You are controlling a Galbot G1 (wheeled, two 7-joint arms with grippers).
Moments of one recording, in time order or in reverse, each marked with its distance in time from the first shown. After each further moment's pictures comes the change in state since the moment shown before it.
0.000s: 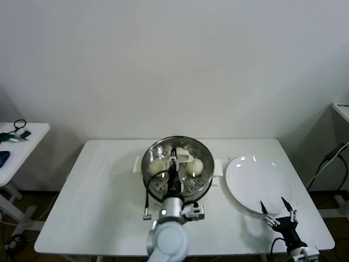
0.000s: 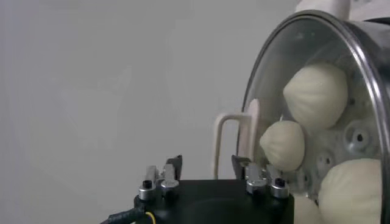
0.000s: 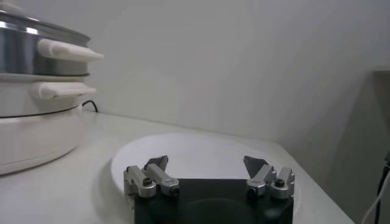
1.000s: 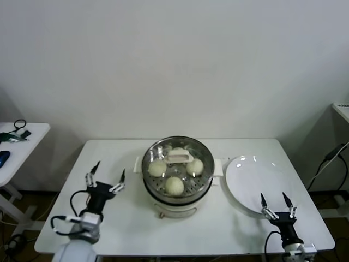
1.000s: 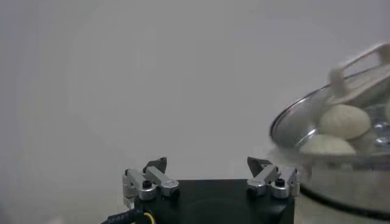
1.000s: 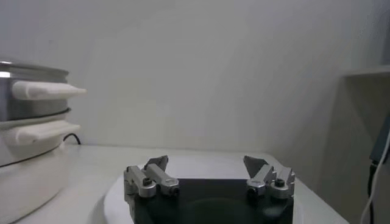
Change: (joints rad) left arm 0.328 0.242 -0.633 -0.161 -1.459 -0.452 -0.209; right arm 0.015 0.042 -0.026 0.044 0.073 0.022 0.087
